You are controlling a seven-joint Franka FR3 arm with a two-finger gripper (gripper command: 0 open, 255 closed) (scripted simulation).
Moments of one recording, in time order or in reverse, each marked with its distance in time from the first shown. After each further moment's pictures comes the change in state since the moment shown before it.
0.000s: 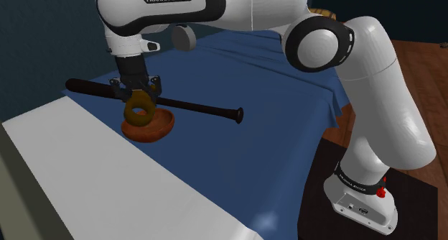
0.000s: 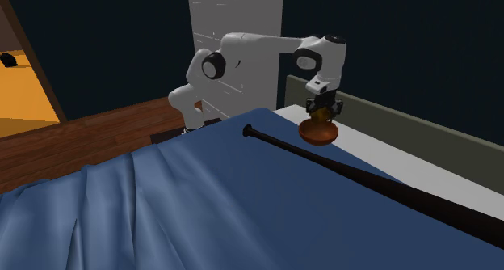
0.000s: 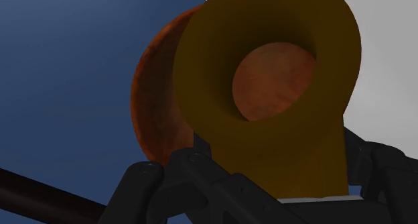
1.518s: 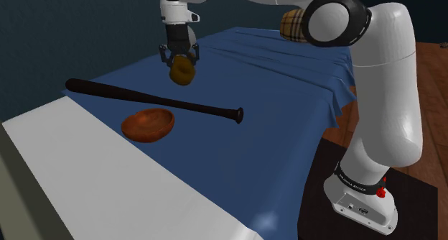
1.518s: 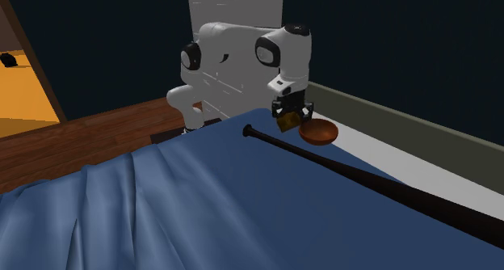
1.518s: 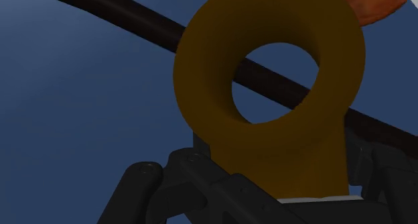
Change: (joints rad) arm -0.250 -0.174 -0.069 -0.138 0.041 -0.078 -0.294
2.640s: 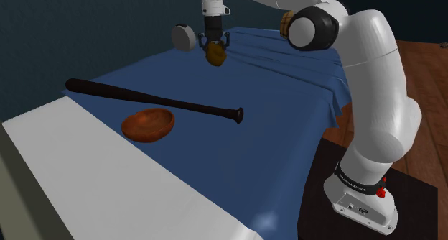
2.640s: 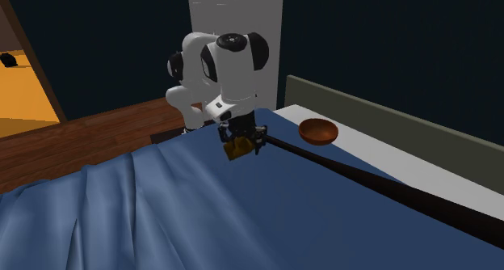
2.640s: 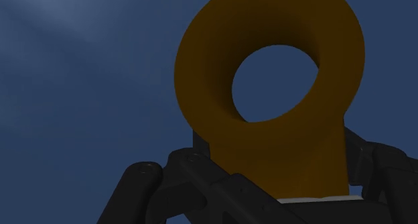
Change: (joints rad) arm -0.260 0.141 -0.091 0.222 0.010 -0.127 -0.329
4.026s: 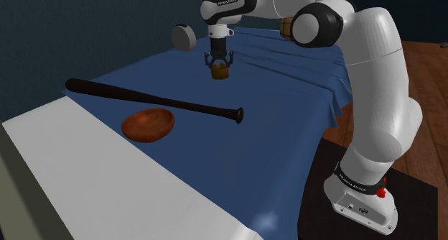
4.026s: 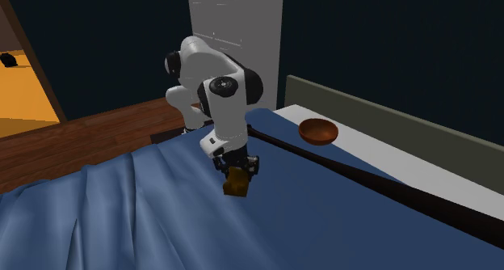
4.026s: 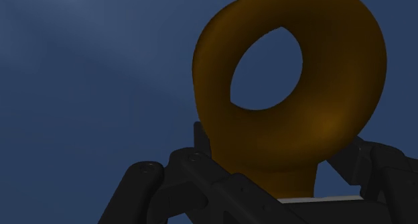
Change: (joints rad) arm -0.028 -0.034 -0.011 -0.296 0.000 0.257 -0.070
